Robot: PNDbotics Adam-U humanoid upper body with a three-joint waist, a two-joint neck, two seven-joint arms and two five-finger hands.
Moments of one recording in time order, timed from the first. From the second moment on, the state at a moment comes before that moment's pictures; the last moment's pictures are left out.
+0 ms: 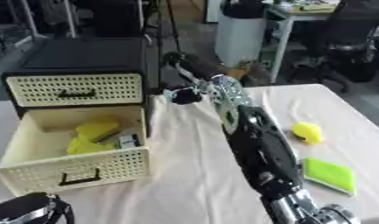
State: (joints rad) left arm -0.26 0.41 -0.26 -1.60 -0.79 -0.12 -0.87; right arm -0.91 0.01 -0.16 -1.01 1.34 -0.35 0.24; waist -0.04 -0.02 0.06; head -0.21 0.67
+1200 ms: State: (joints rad) left arm -0.41 0.33 -0.18 -1.32 -0.94 0.00 -0.47; right arm -0.91 0.02 -0.16 -1.03 1.33 -0.35 0.24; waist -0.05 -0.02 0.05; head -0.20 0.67
